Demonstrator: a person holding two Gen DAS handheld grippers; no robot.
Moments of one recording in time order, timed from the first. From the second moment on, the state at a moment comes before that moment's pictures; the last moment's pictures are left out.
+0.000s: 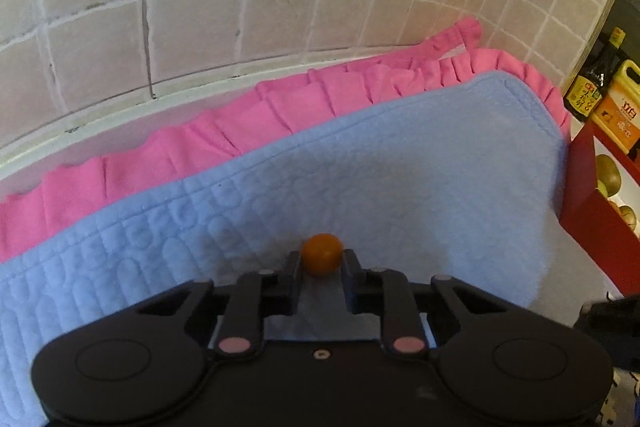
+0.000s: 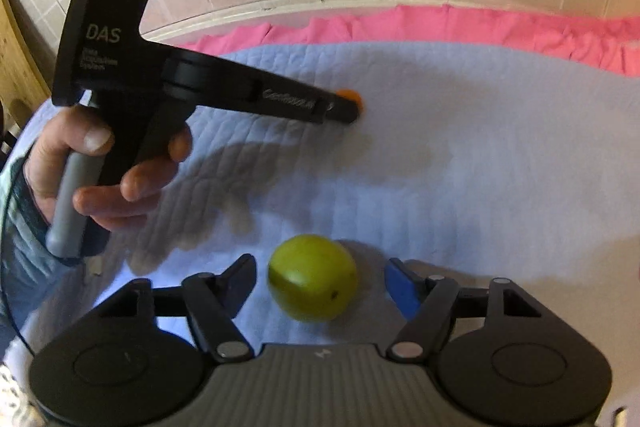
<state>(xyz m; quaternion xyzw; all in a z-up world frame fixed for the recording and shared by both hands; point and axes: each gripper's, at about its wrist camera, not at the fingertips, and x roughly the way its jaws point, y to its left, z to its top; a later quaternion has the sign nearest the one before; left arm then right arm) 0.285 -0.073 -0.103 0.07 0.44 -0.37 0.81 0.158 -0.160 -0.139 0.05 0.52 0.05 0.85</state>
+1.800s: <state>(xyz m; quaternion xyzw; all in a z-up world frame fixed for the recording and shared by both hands) 0.061 -0.381 -0.069 0.26 0.39 -0.62 0.63 -0.075 -0.549 -0.066 0.35 0.36 -0.27 0.82</state>
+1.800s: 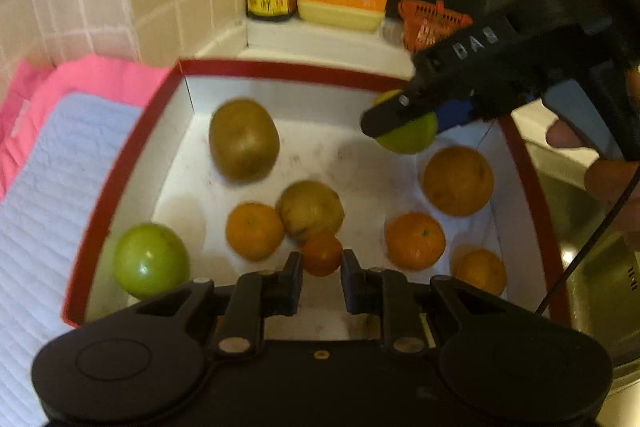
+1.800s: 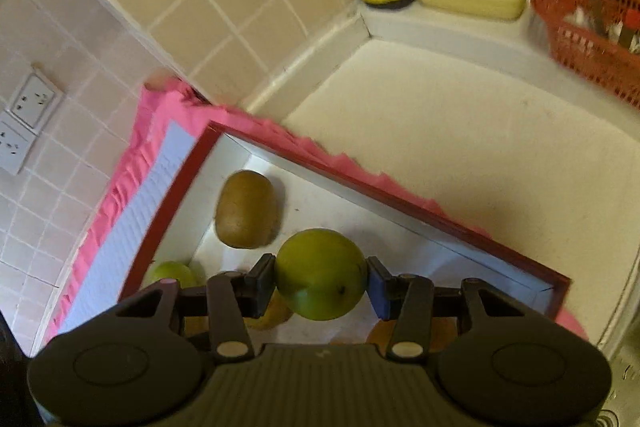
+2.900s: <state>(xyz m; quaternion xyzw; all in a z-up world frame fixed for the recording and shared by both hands) 0.126 -0.235 0.044 0.19 0.32 -0.44 0.82 -0.082 -0.469 0.008 0.25 0.27 -0.25 0.90</state>
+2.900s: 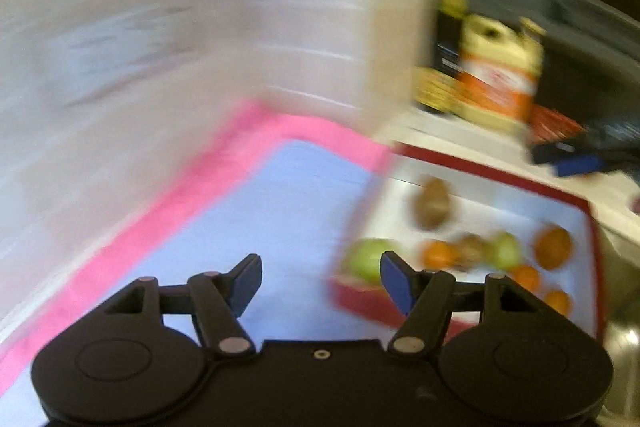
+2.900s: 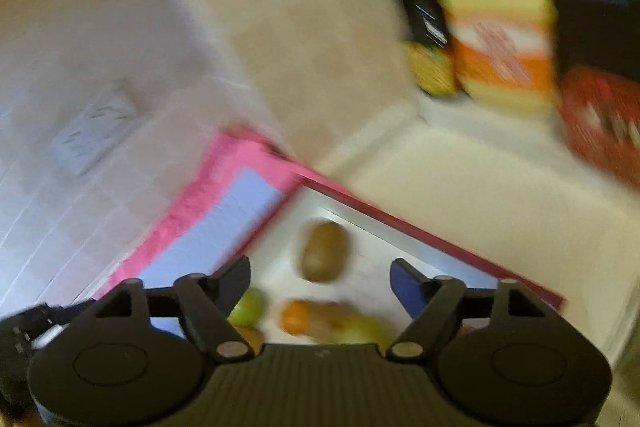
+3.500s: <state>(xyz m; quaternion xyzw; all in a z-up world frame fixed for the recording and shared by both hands) 0.075 0.010 0.081 0.07 0.31 -0.09 0.94 0.014 -0.205 0.038 0.03 0.29 -0.12 0.95</state>
